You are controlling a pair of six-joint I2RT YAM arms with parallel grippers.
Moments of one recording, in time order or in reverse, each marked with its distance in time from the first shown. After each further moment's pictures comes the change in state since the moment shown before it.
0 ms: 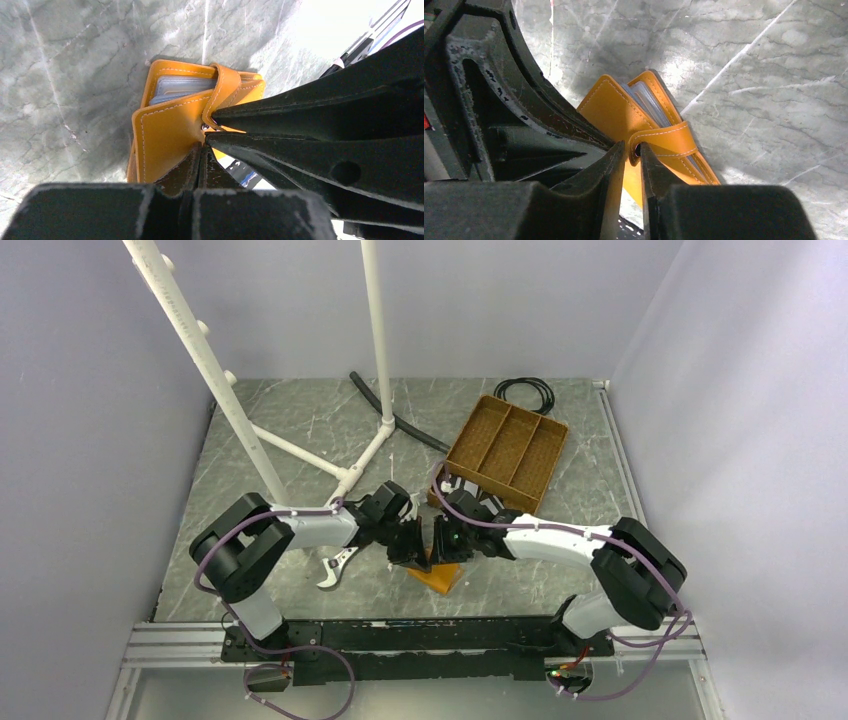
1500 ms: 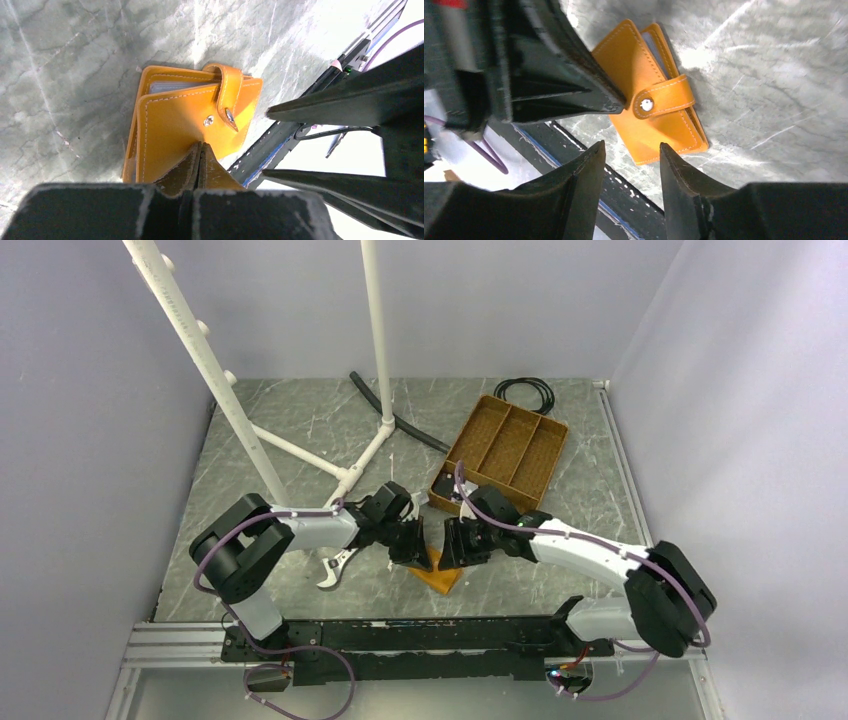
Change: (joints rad) left arm -0.007 -0.007 -0.010 0.033 -0.006 0.000; right arm -0.128 -0.176 -0.083 -0.068 -0.218 -0.136
